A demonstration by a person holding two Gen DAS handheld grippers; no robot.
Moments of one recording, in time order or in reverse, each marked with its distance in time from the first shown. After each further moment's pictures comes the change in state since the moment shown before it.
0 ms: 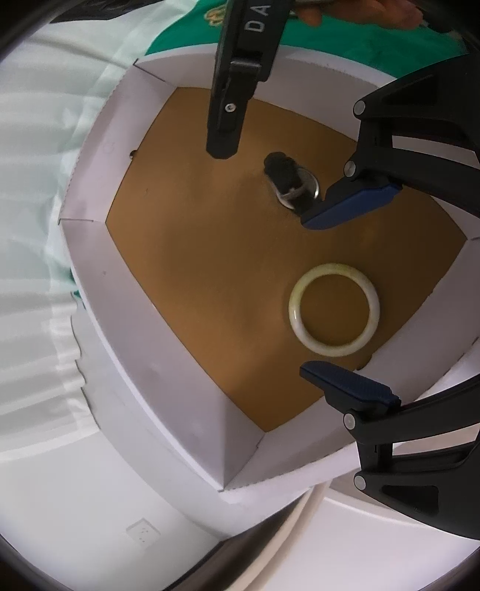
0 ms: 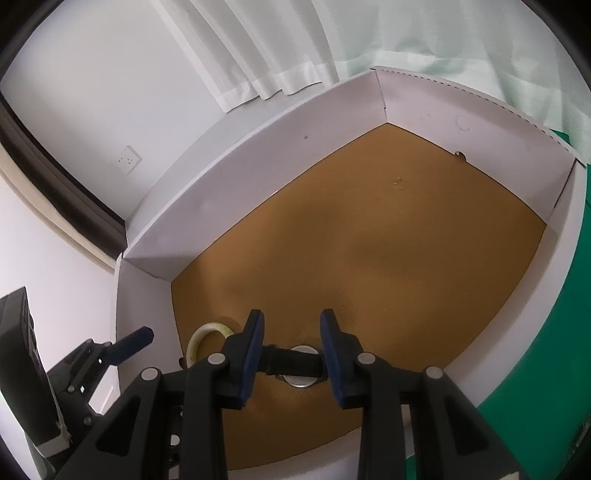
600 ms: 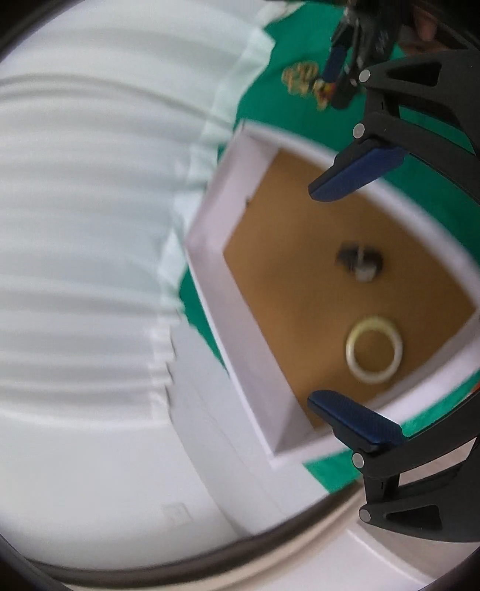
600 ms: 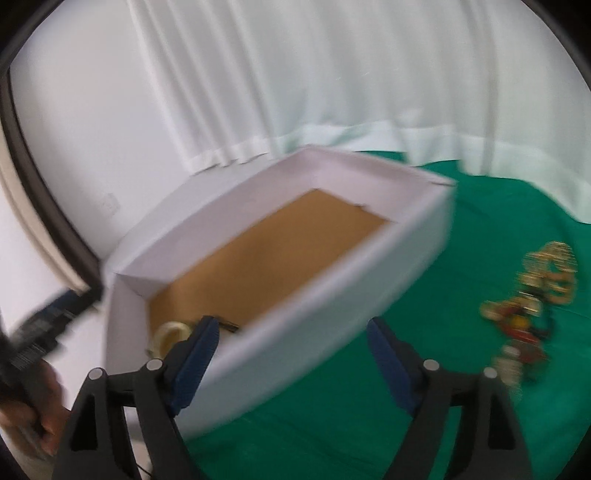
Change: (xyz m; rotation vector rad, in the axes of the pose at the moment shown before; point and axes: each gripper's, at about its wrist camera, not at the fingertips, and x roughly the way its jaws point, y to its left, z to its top) left arm -0.124 -0.025 -0.024 -0.107 -0.404 -0.134; right arm -0.143 -0.060 -0.098 0.033 -0.288 -0.277
